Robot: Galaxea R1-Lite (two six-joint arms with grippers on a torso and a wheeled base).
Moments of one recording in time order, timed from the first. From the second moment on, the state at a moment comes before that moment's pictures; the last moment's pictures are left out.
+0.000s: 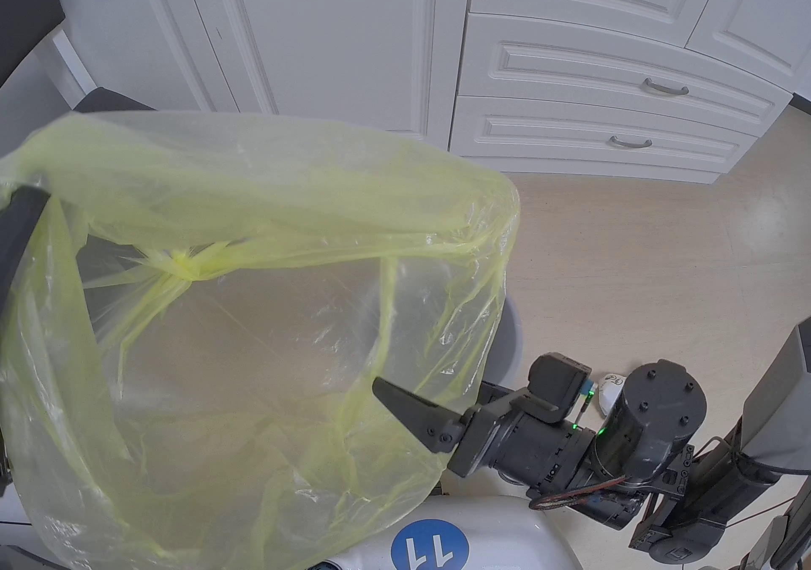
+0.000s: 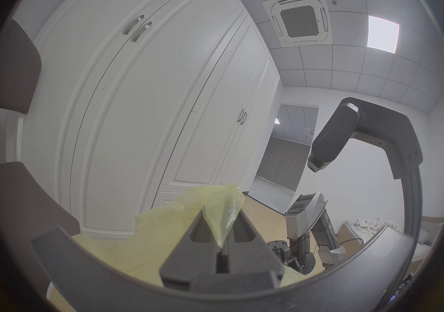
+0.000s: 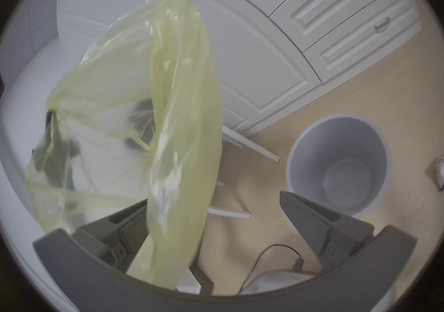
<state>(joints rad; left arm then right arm) -0.95 0.93 -0.37 -1.09 -0.04 0.09 0.95 1.94 -0.43 -1.55 -0.09 0.59</state>
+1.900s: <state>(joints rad) -0.94 1.25 -0.37 -1.16 0.04 -0.07 0.86 1.29 -0.65 -0.35 -0.21 0.37</state>
